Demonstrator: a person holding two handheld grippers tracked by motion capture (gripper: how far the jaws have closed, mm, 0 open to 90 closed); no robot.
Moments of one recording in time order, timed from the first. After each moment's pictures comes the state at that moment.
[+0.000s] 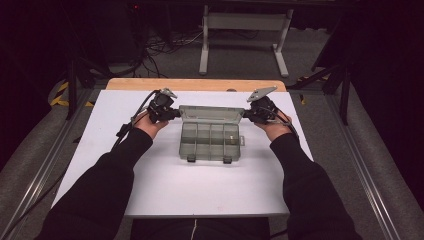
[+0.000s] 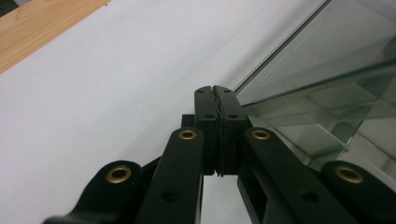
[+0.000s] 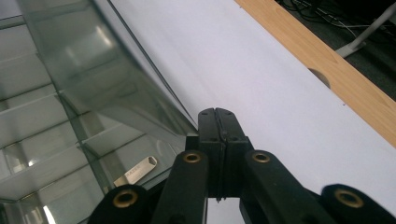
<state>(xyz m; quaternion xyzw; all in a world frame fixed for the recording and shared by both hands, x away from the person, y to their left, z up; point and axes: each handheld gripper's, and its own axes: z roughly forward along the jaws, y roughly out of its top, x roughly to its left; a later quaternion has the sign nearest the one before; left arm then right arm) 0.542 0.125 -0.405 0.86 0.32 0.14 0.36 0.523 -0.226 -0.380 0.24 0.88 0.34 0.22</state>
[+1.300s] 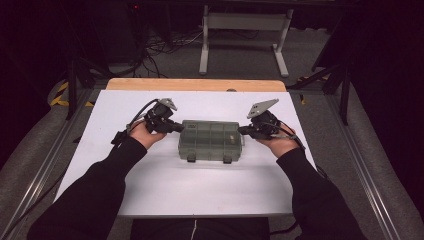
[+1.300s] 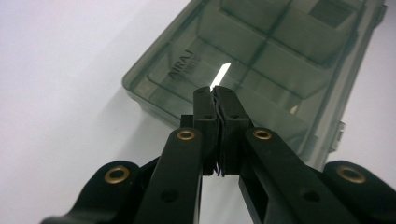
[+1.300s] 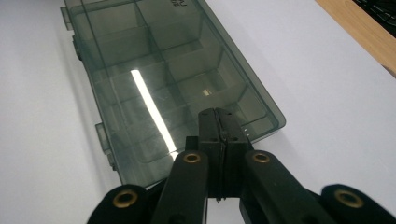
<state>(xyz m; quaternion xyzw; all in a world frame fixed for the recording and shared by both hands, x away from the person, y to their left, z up) 0.499 0.125 -0.398 0.90 0.24 0.06 0.35 0.467 -0.221 -0.377 0.19 0.91 0.34 0.16</state>
